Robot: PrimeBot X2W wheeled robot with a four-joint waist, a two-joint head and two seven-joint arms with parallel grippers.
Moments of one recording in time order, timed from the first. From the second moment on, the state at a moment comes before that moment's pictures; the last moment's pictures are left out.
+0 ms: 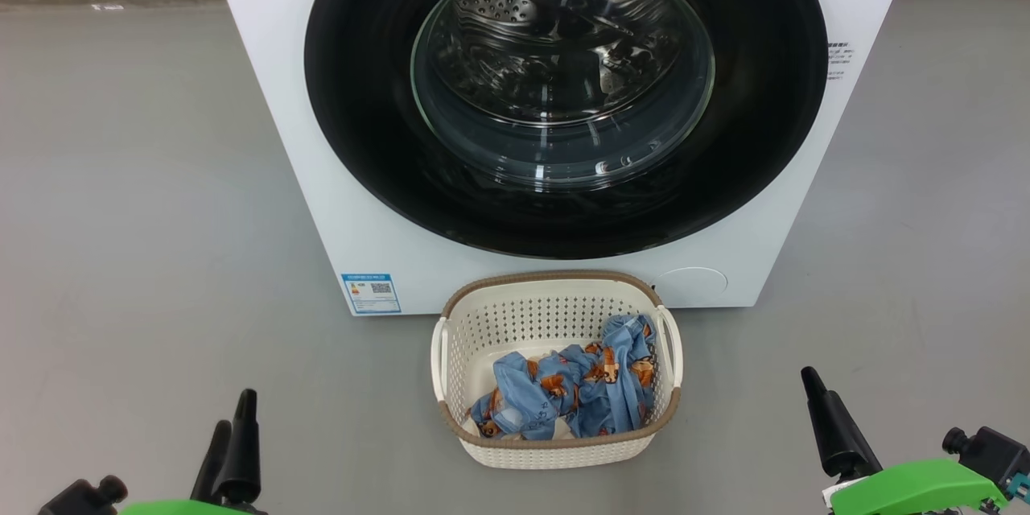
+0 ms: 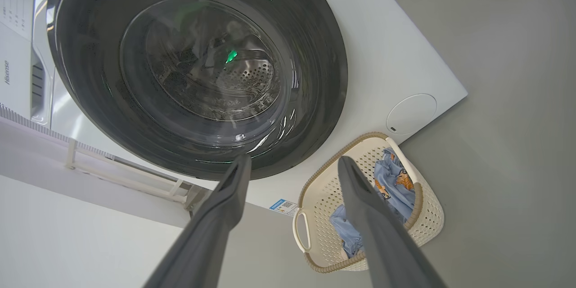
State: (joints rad) left arm 0.00 0.05 -0.01 0.20 -1.04 -0.12 -0.08; right arm -0.04 -0.12 0.02 0.33 1.08 0.13 -0.08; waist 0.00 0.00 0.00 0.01
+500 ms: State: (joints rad) left arm 0.00 0.05 -0.01 0.17 -0.85 -0.12 -0.12; right arm -0.05 -0.13 0.03 0.33 0.91 0.13 -0.12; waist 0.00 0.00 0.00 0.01
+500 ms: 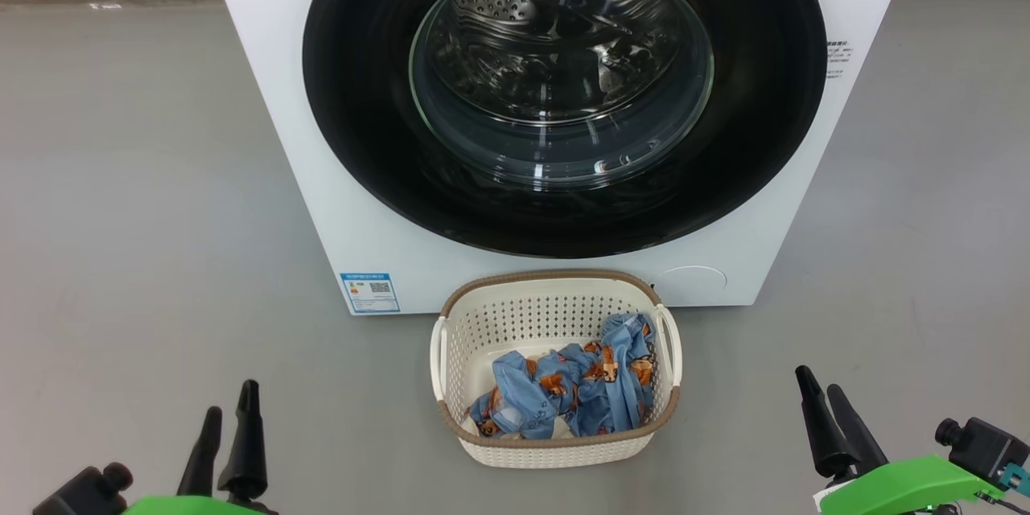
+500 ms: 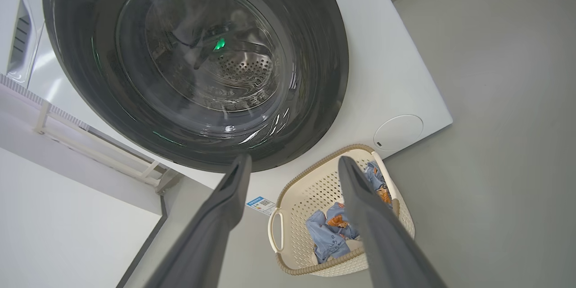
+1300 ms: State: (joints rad) left arm 0.02 0.05 -0.01 0.14 -0.58 -0.12 -0.18; right arm -0.05 -0.15 0.06 0.31 0.67 0.13 -0.18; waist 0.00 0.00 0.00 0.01
